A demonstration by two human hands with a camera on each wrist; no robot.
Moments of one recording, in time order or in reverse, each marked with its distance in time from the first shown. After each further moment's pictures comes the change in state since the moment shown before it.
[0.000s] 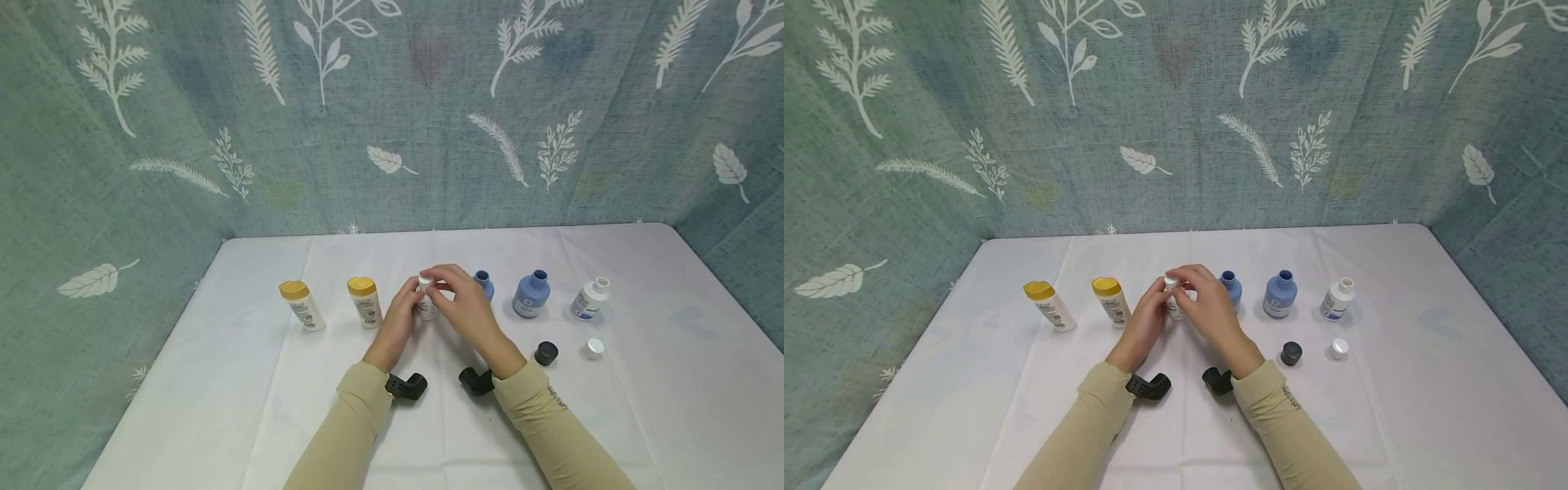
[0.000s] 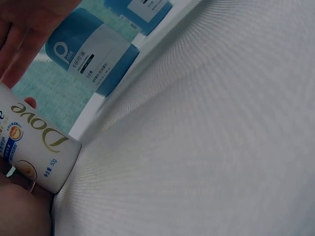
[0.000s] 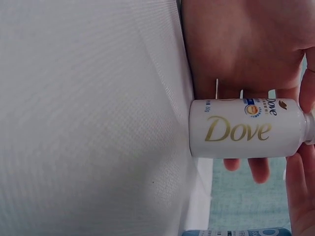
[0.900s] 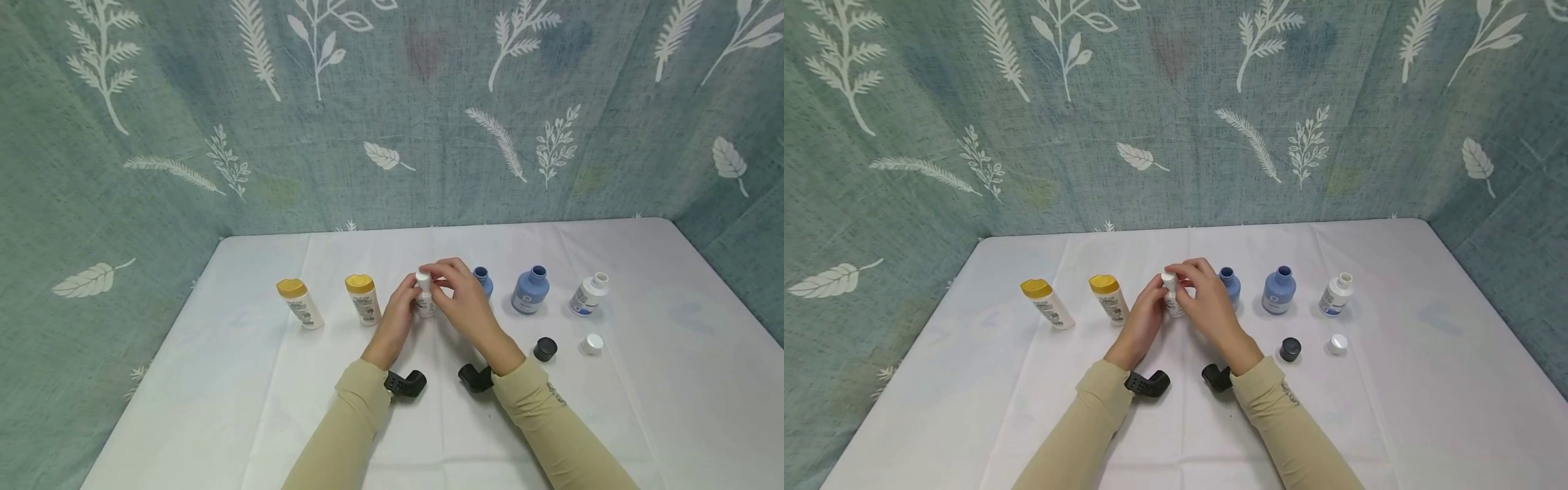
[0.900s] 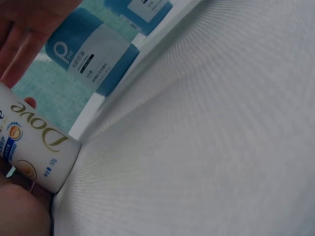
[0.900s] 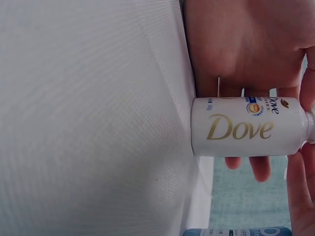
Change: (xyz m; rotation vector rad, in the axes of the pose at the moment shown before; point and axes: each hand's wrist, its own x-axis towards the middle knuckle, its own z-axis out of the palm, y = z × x) left_hand 0.003 -0.001 0.000 -0.043 -0.005 0.008; right_hand 0.000 0.004 0.000 0.014 -0.001 -0.012
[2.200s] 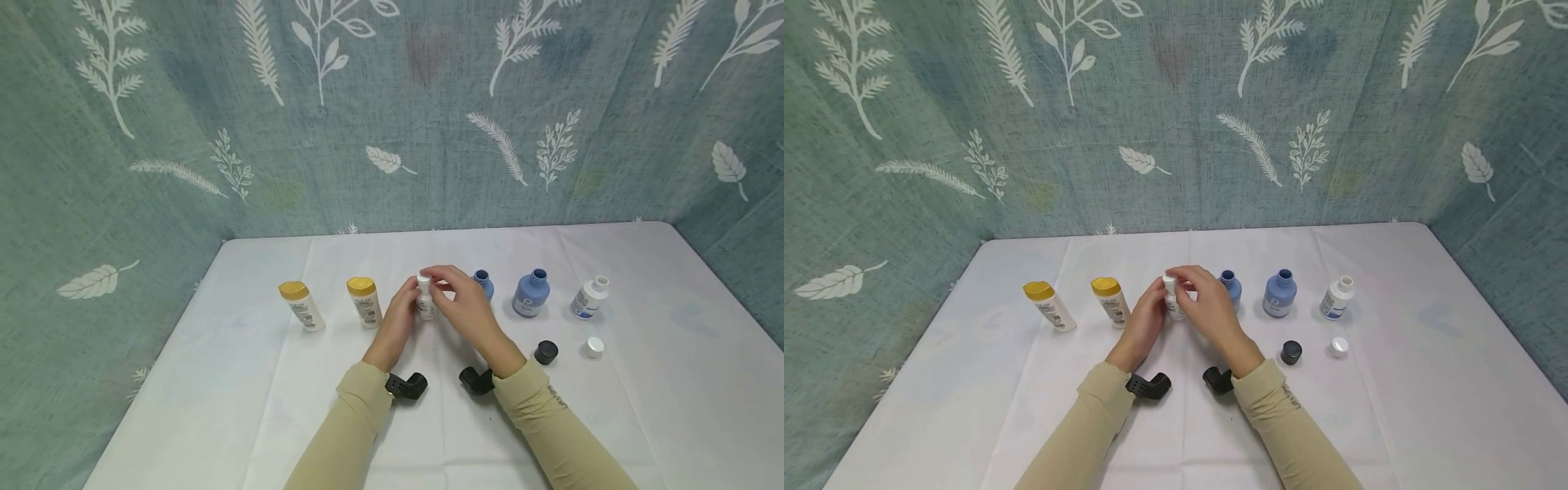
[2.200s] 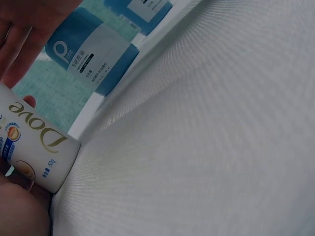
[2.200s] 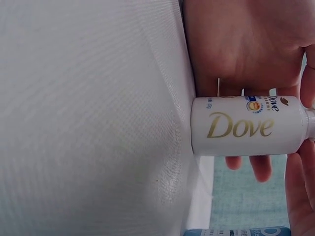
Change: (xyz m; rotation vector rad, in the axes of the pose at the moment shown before) left_hand -0.007 0.015 0.001 -0.005 -0.020 -0.046; right_hand -0.001 -0.004 -0.002 -0.030 -0.011 0.035
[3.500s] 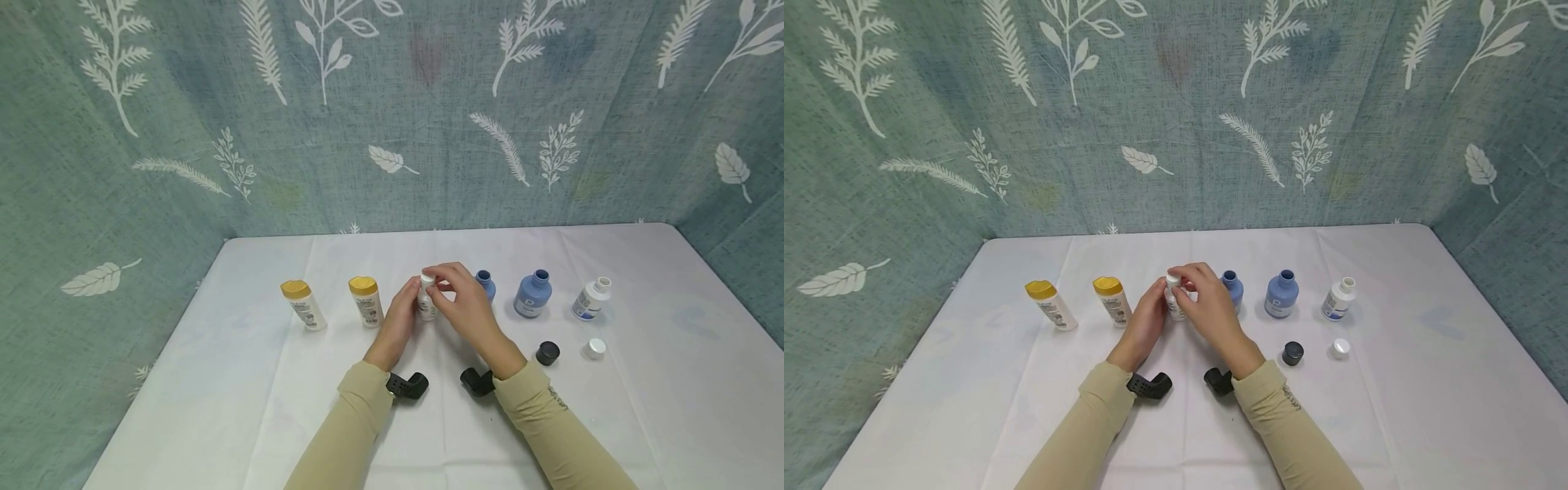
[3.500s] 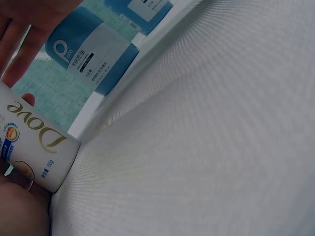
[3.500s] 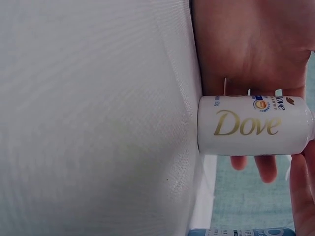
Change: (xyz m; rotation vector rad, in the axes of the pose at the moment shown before) left_hand -0.009 0.013 0.001 0.021 -0.018 -0.005; right_hand -0.001 0.003 0.004 -0.009 0.035 -0.071
